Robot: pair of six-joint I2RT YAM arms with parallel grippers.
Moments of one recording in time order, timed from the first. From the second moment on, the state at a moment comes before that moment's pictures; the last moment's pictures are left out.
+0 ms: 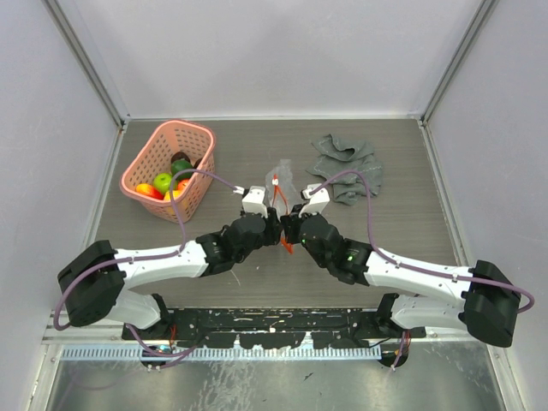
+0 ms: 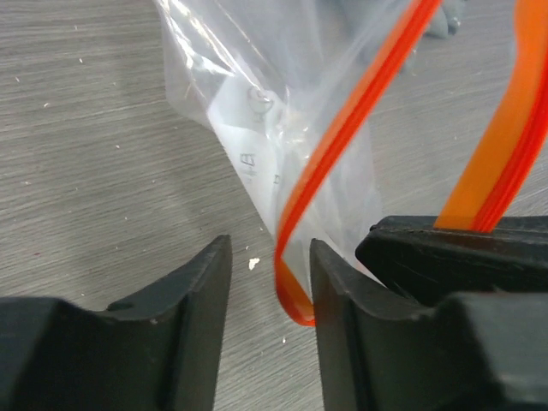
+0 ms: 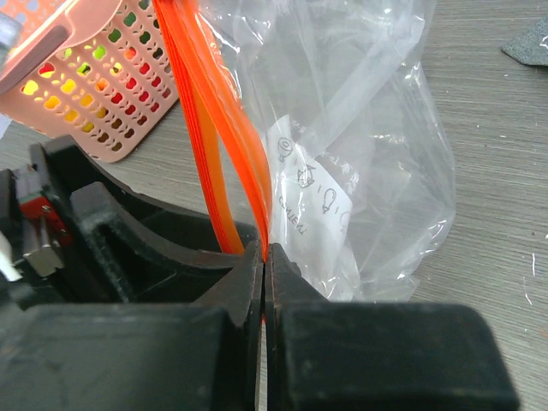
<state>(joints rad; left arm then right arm) -1.04 1.38 0.72 0.21 -0.46 -0.61 1.04 1.12 0.63 0.16 0.55 0.53</state>
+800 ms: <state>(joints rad) -1.00 1.15 0.72 0.08 -0.42 -0.61 1.04 1.00 0.69 -0.11 0.84 0.43</state>
